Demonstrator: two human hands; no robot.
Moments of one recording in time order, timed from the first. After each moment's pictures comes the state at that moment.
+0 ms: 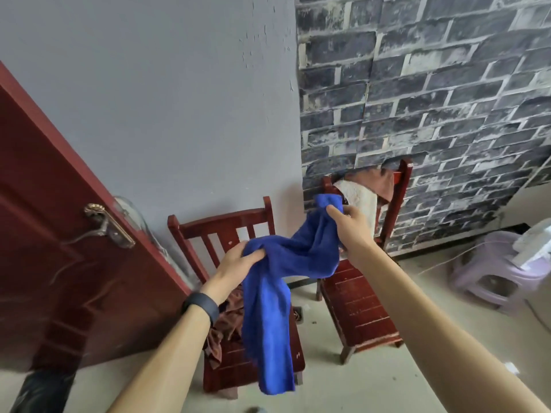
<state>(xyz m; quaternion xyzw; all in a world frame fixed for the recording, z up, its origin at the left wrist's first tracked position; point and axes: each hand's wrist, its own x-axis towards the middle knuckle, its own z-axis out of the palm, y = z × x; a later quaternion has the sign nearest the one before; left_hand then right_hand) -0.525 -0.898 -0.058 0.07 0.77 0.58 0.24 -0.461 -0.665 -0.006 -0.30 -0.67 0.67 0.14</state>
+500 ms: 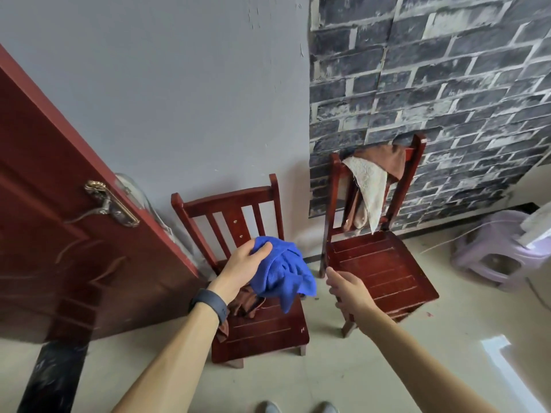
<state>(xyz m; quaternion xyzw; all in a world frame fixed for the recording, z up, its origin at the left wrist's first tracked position) -0.510 -0.916 -0.092 0.06 0.77 0.57 0.28 -0.380 -0.707 -0.141 -0.38 -0.64 0.66 -0.09</state>
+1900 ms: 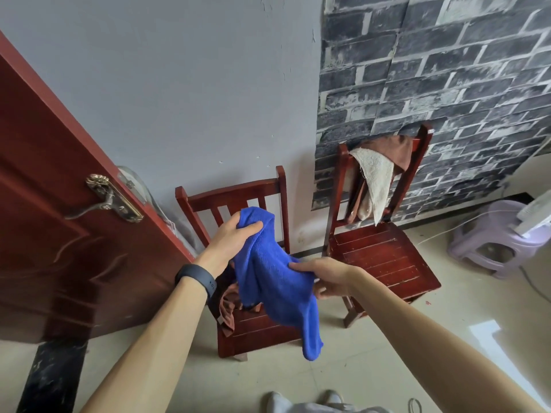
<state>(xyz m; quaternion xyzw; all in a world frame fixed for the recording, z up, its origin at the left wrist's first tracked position) -0.559 -0.953 -0.065 0.03 0.78 0.57 0.25 -0.450 -0.746 -0.130 -0.27 -0.61 0.65 -0.36</state>
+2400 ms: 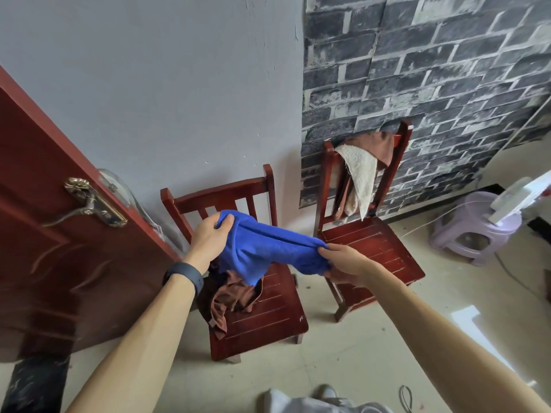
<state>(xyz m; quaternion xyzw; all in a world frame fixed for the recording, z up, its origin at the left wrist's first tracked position) -0.577 -0.968 -0.082 0.04 0.88 0.46 0.14 -0.430 -0.708 -0.134 -0.35 -0.66 0.64 -0.19</state>
